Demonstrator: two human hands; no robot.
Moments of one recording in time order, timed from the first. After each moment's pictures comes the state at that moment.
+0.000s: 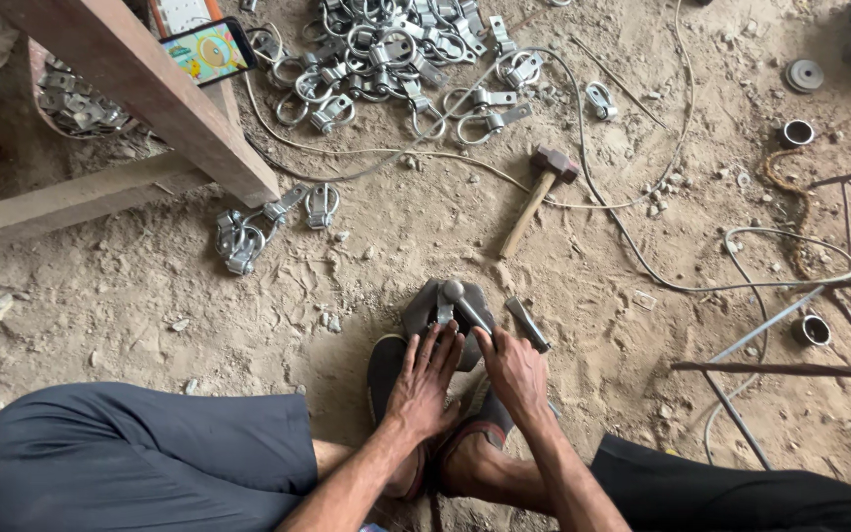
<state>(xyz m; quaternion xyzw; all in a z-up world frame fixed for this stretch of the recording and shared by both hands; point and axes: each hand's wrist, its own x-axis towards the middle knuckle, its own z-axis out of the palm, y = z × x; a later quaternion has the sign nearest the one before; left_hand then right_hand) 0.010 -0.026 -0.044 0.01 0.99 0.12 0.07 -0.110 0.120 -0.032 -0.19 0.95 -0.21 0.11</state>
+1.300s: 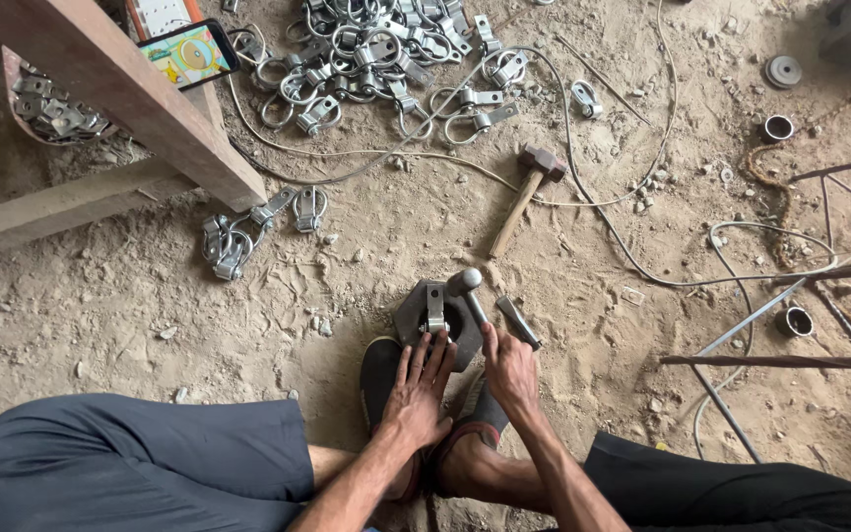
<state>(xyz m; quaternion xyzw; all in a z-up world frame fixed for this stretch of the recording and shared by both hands) 0.011 -0.021 -0.041 0.00 0.97 0.16 0.18 -0.113 0.139 -0.085 -0.07 0.92 -0.32 0.22</state>
